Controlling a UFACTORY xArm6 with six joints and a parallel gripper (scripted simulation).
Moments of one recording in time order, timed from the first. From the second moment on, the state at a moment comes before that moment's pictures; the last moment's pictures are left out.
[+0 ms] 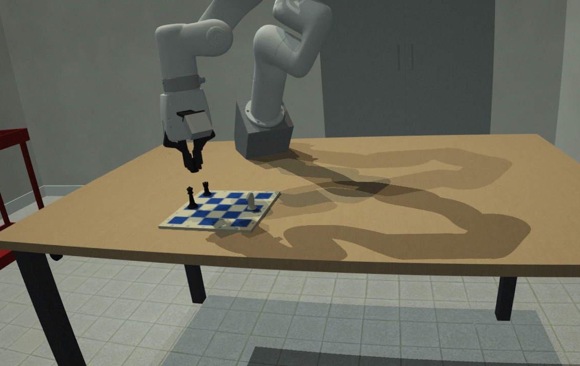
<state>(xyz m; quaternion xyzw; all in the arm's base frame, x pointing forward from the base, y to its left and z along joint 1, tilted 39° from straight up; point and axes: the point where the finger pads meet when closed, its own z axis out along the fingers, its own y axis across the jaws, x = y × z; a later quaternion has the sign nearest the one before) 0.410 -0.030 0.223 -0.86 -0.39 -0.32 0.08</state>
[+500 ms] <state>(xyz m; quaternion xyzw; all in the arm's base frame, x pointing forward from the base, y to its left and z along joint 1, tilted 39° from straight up) 0.418 -0.028 0.217 -0.86 -0.39 -0.32 0.08</state>
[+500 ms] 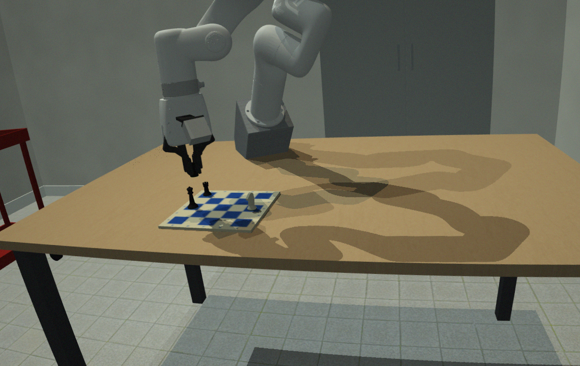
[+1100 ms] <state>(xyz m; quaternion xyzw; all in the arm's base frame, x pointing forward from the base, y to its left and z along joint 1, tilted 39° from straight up) 0.447 -0.002 0.167 -0.86 -0.39 -0.32 0.08</state>
